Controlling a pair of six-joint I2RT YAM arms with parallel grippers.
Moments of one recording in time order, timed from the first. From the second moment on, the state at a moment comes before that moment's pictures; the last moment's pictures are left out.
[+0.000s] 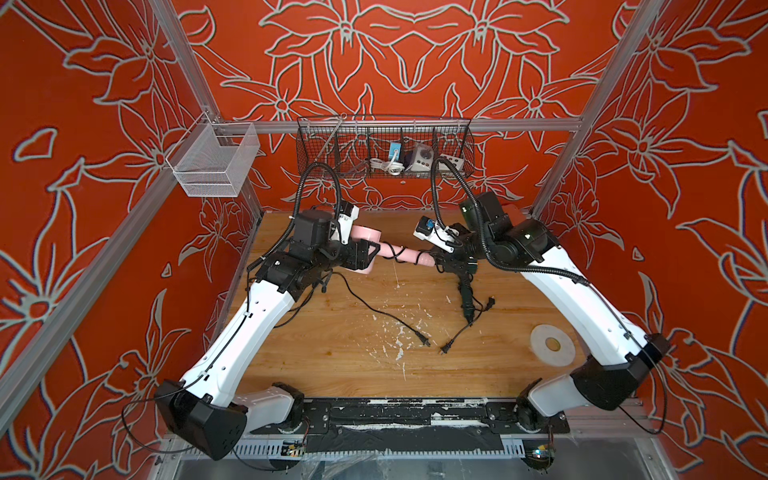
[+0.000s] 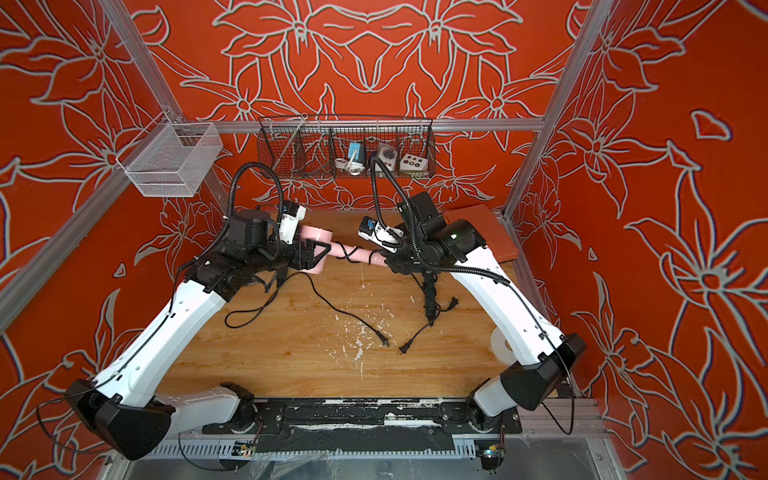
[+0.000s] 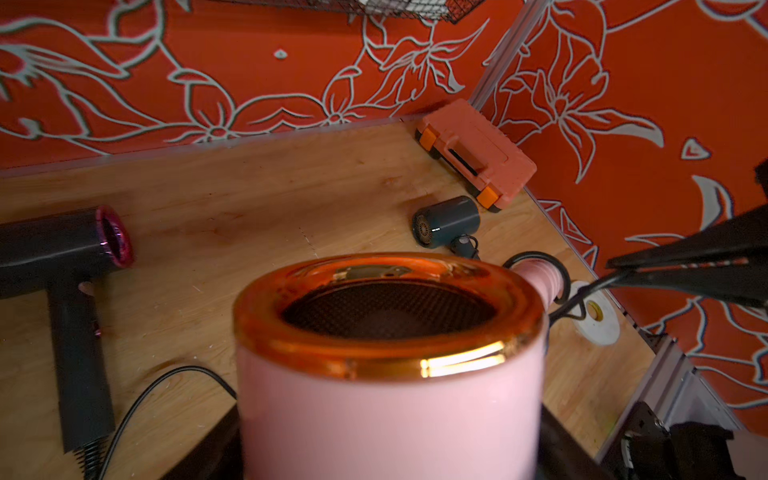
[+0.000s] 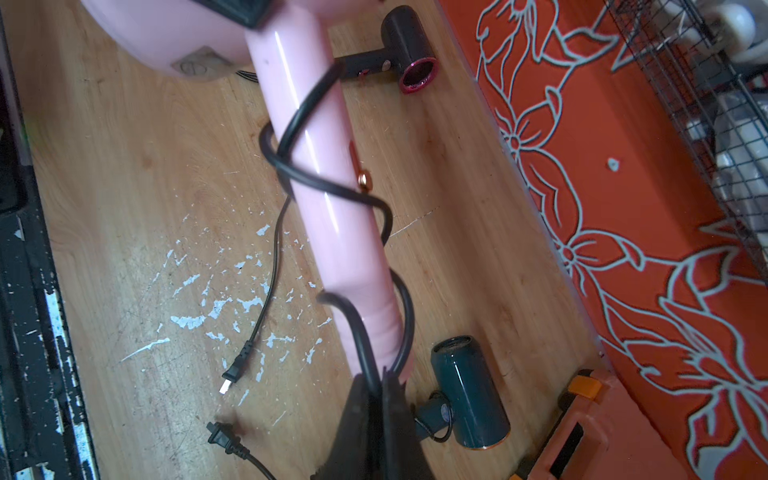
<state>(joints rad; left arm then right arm) -0.36 1.24 1.35 -0.65 0.31 -0.18 0.63 1.51 1.78 -1.08 -0.19 -0.63</state>
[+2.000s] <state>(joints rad) -0.21 1.13 1.18 -0.09 0.93 -0.69 0.03 1.29 1.22 -0.22 -0.82 0.10</state>
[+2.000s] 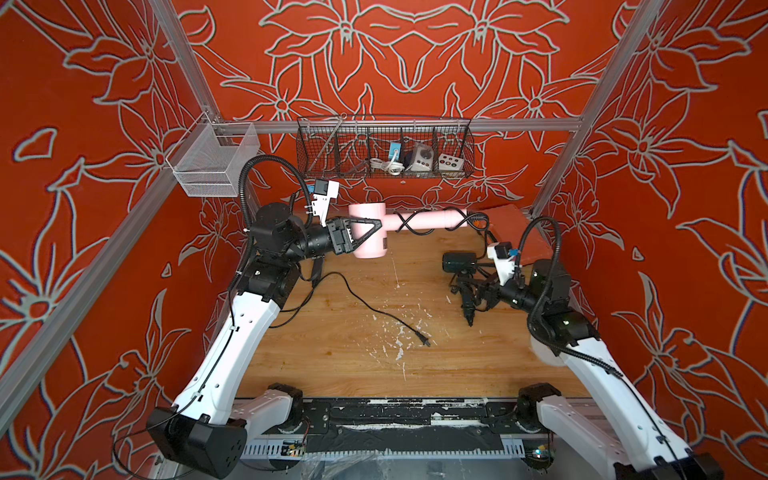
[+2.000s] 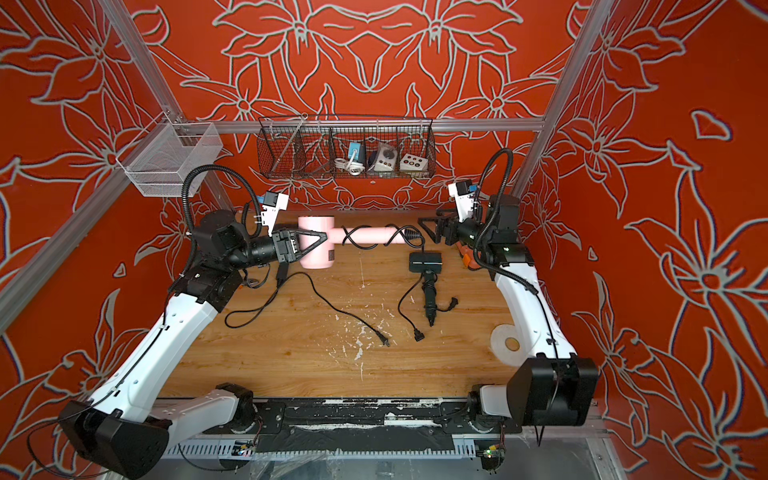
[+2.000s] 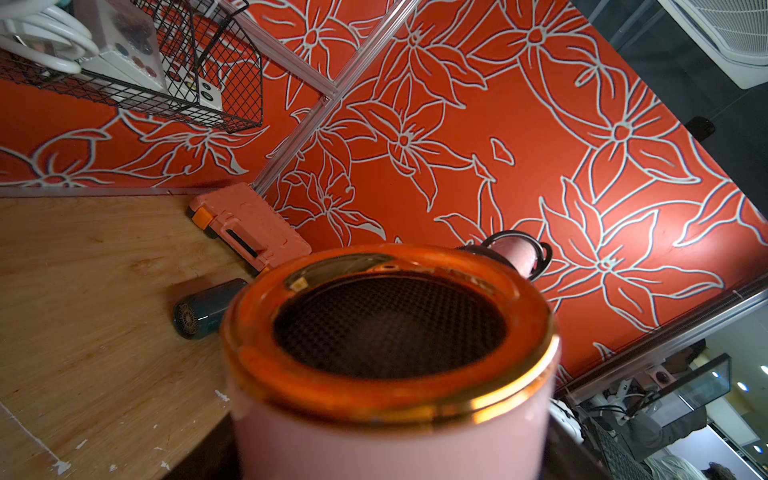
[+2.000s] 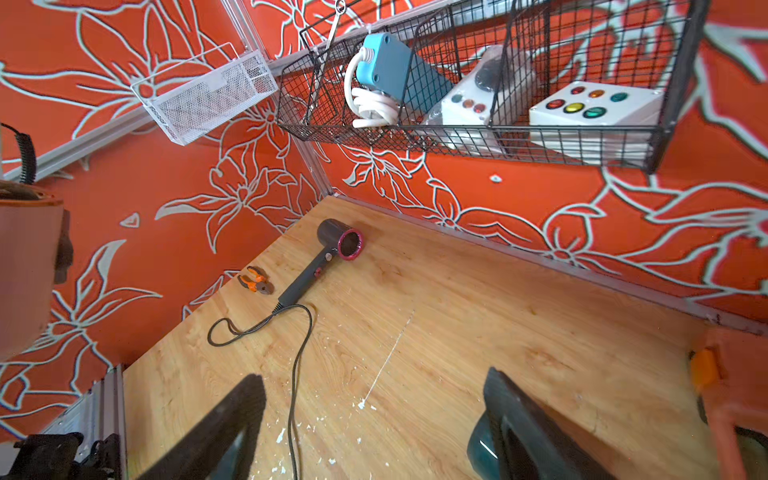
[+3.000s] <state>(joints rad) -0.19 1.16 1.26 -0.07 0.93 -0.78 0.33 0.92 0.70 -0.15 -0.59 -0.02</state>
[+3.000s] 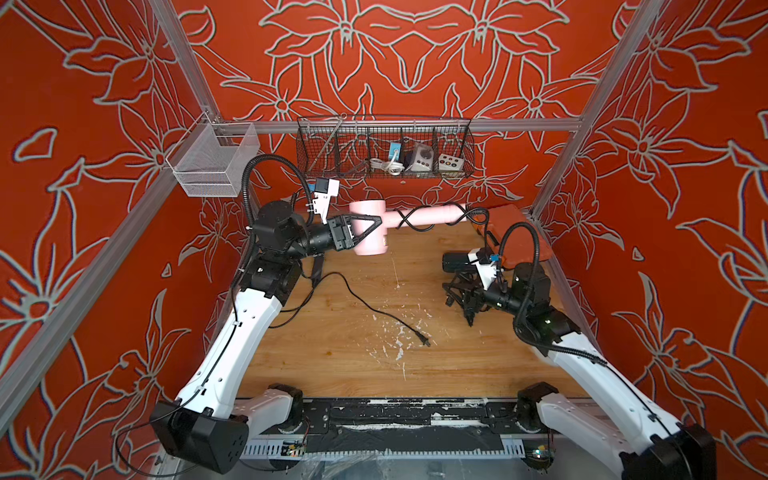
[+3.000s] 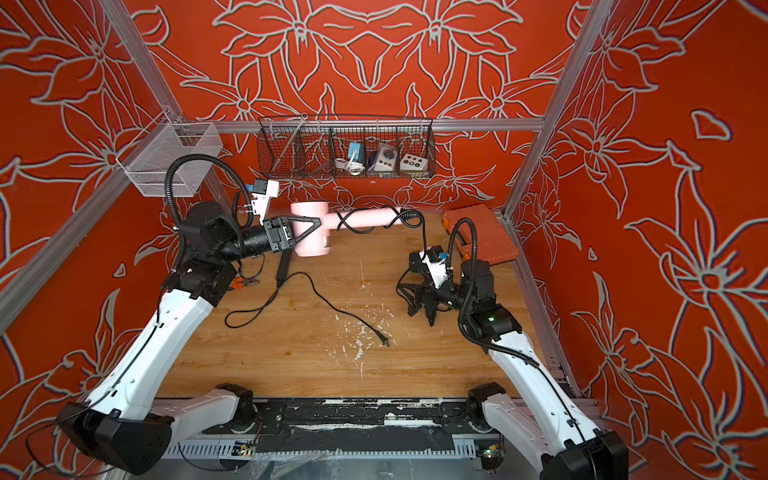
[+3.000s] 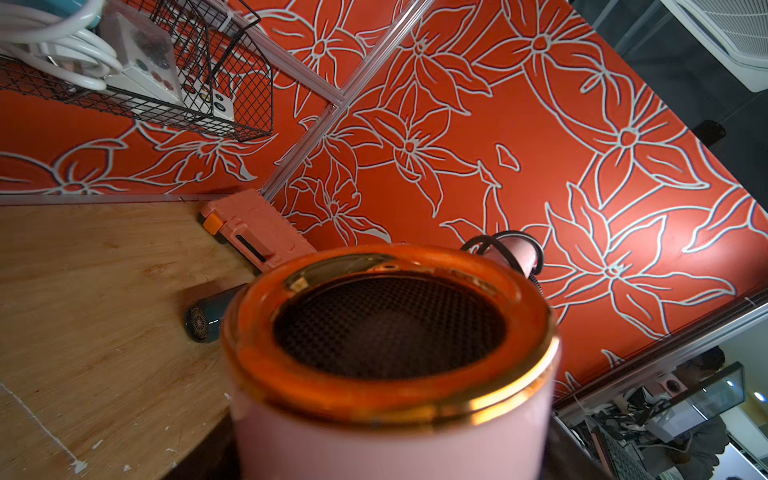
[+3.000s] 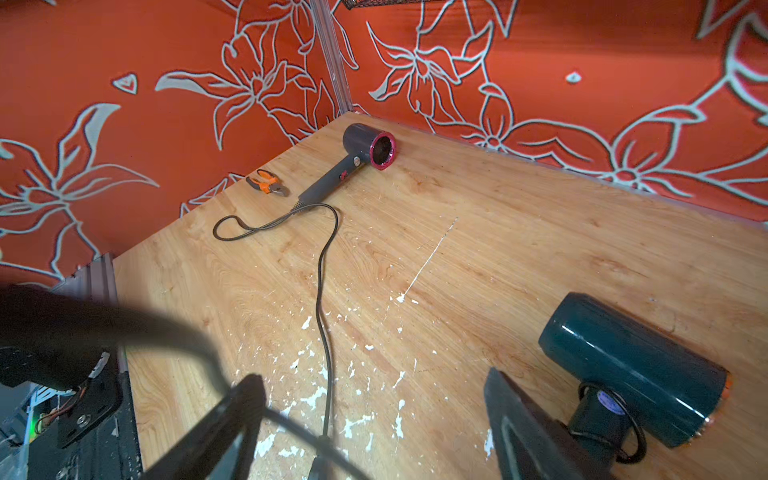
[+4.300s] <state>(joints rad) -0.16 1.17 1.29 -0.07 0.92 -0.79 0.37 0.73 0.59 -0.22 -0.49 0.03</state>
